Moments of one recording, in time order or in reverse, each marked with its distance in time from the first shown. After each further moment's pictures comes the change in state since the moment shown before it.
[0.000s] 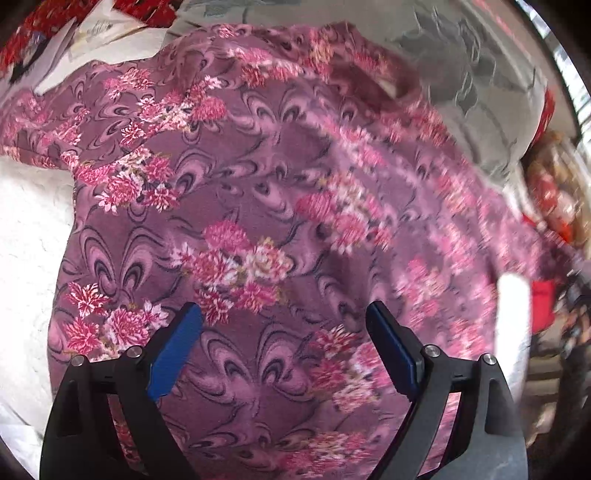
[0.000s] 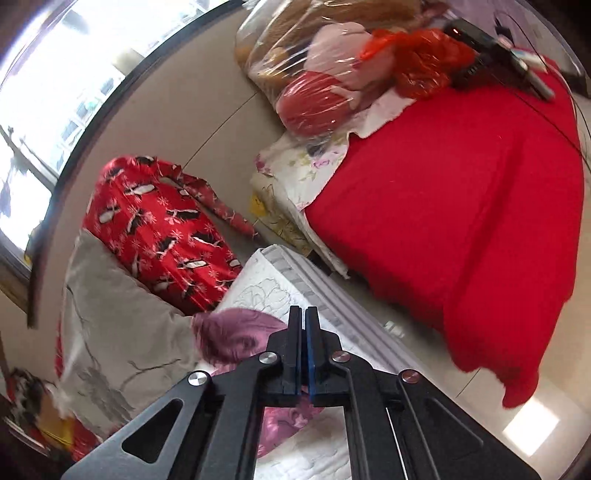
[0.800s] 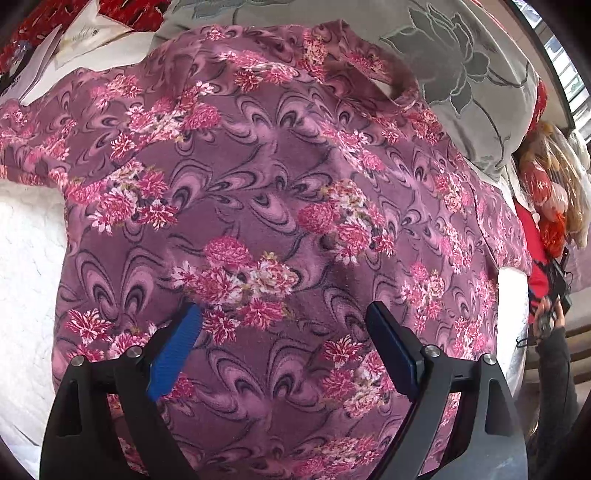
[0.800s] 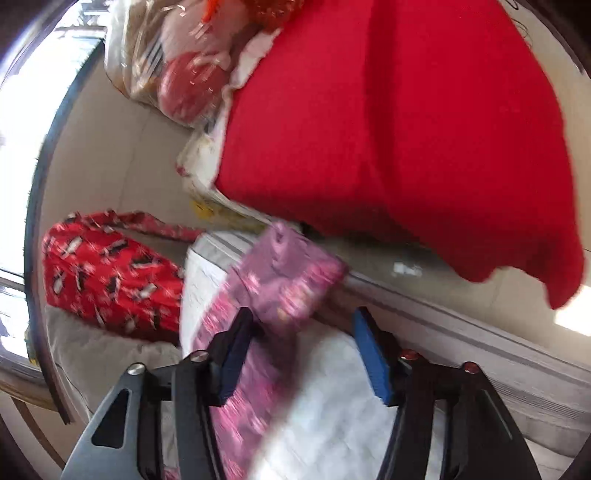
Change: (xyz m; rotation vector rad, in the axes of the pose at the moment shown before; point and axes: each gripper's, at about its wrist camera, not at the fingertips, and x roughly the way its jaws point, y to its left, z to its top) left arm 0.005 0.002 0.009 0.066 0.015 0.005; right arm 0.073 -0.089 -0.043 0.429 0.031 0.014
